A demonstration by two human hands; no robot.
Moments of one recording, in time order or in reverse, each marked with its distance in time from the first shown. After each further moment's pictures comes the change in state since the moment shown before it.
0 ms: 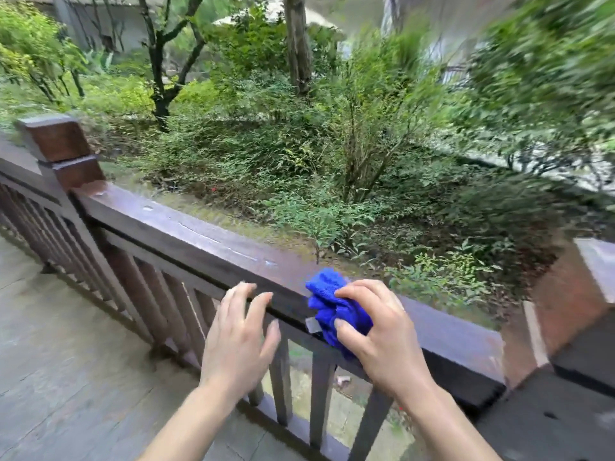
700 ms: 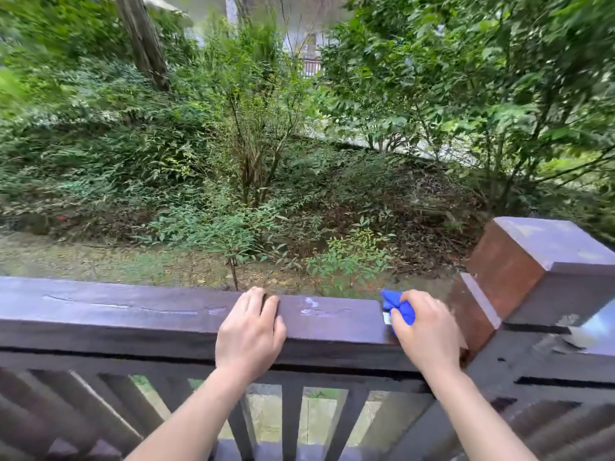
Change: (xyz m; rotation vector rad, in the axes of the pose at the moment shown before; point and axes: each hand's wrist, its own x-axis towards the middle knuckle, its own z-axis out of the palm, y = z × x) left_hand 0.116 -0.017 0.124 -0.103 -0.093 0.436; right_hand -0.015 0.098 -0.018 -0.662 0.387 0.634
